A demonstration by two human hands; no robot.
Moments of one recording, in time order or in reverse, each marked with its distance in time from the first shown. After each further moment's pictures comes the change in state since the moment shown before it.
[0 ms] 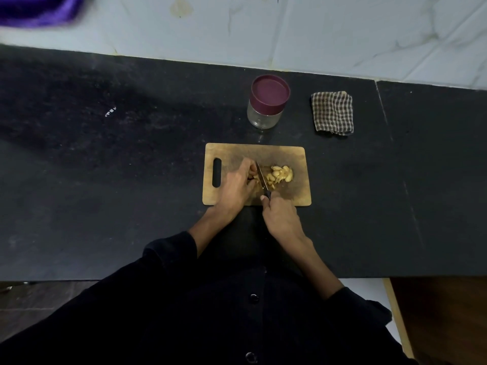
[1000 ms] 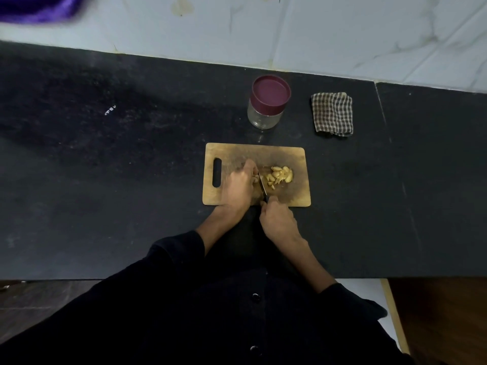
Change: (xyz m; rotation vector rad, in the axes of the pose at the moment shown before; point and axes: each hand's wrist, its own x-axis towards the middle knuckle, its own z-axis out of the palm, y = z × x) left_hand 0.007 -0.004 0.019 0.211 0.070 -0.109; right_hand -0.001 -0.001 0.008 -0.061 -0.068 0.073
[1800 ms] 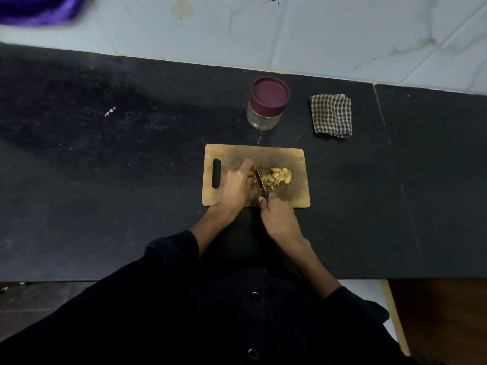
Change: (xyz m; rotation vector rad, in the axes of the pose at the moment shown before) left_hand 0.003 -0.004 -0.012 -0.071 -0.061 0.048; right_hand 0.001 -0.001 -0.007 0.067 0.042 -0.080
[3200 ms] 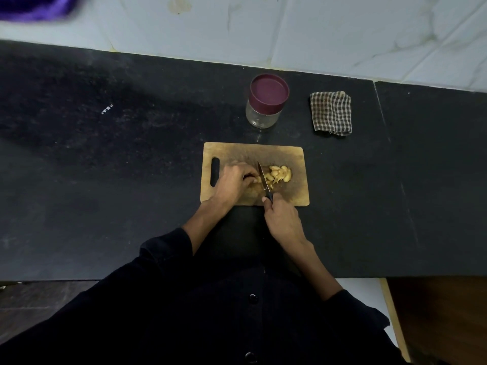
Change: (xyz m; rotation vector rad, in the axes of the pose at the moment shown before) left_hand 0.003 0.000 -0.019 -0.050 -0.110 0.141; right_hand -0.001 0.012 -0.001 -0.001 0.025 0.008
